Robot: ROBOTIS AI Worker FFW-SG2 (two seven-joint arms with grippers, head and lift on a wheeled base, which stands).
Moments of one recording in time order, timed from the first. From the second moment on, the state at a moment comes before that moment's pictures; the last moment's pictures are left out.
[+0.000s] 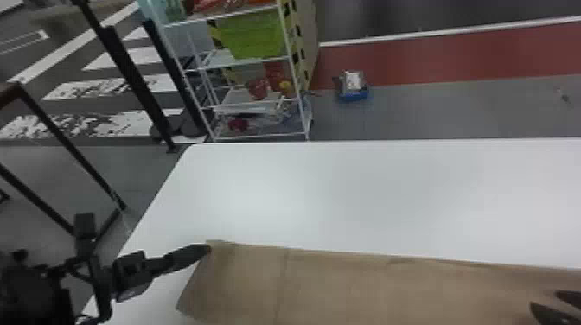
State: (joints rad) left arm 0.14 0.23 0.80 -1.97 0.33 1.57 -0.87; right arm 0.38 -0.08 -0.32 -2.10 0.03 0.83 1.08
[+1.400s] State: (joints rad) left arm 0.46 0.00 0.83 -2.35 0.33 0.61 -0.60; right arm 0.46 0.00 -0.58 -2.19 -0.22 0.50 0.94
